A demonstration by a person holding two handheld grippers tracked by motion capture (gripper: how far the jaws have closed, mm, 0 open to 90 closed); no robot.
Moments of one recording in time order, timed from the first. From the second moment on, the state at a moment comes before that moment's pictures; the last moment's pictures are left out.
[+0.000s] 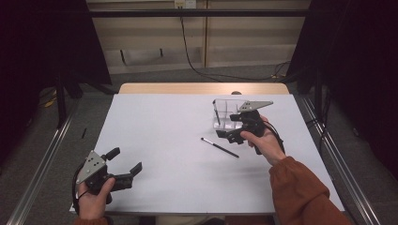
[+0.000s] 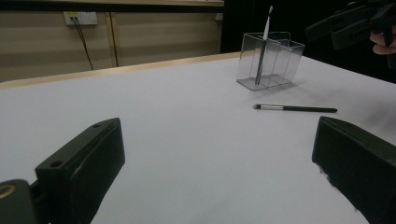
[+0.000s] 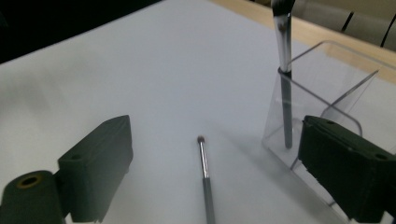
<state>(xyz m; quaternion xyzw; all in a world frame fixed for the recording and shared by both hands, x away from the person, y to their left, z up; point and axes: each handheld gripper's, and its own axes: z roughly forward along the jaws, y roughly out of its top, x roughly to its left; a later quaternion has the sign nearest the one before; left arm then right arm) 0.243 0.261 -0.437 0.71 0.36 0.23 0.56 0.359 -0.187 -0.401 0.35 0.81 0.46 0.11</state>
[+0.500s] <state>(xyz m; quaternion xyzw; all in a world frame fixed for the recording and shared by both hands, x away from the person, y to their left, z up) 0.244 0.261 -0.437 0.71 0.37 0.23 0.56 0.375 -0.164 -0.405 0.32 0.89 0.32 0.06</state>
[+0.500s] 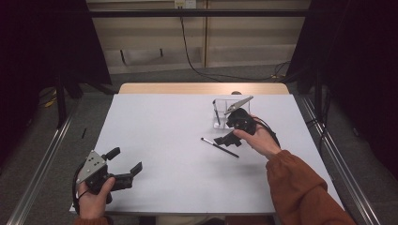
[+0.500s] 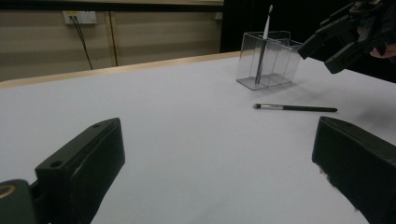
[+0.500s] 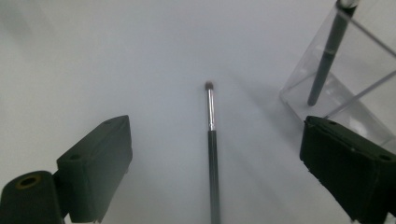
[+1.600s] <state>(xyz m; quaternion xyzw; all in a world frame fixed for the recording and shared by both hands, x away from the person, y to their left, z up) 0.245 0.258 -0.438 0.71 0.36 0.22 0.56 0.411 -0.122 -0.437 0.27 0.95 0.12 -0.03</state>
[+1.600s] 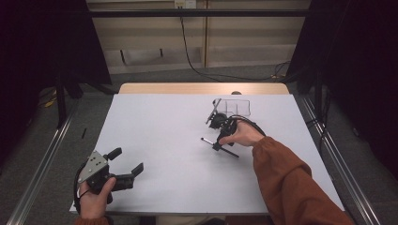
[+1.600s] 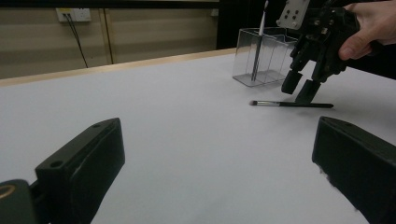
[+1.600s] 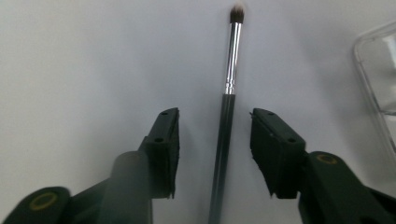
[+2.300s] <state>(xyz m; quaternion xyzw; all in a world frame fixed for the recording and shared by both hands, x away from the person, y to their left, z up) 0.245 0.258 -0.439 0.72 0.35 0.22 0.56 0.416 -0.114 -0.451 0.27 0.96 0.10 -0.02</state>
